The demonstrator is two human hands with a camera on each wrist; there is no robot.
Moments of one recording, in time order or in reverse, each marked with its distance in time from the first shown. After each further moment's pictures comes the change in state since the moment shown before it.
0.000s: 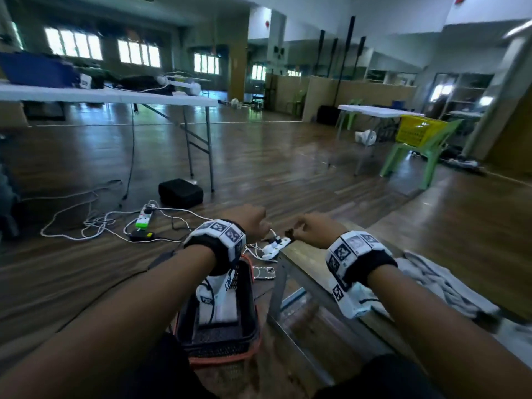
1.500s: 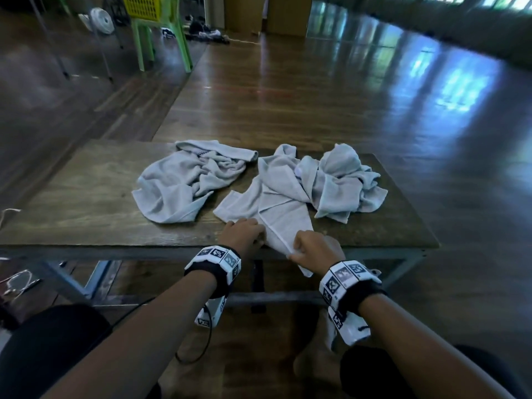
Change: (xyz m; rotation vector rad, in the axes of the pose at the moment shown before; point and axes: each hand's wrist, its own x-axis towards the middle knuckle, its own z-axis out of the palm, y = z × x) left_hand -0.020 0.379 0.258 -0.150 -0.288 1.031; right_hand -0.338 0.263 0.167 0.029 0.138 0.948
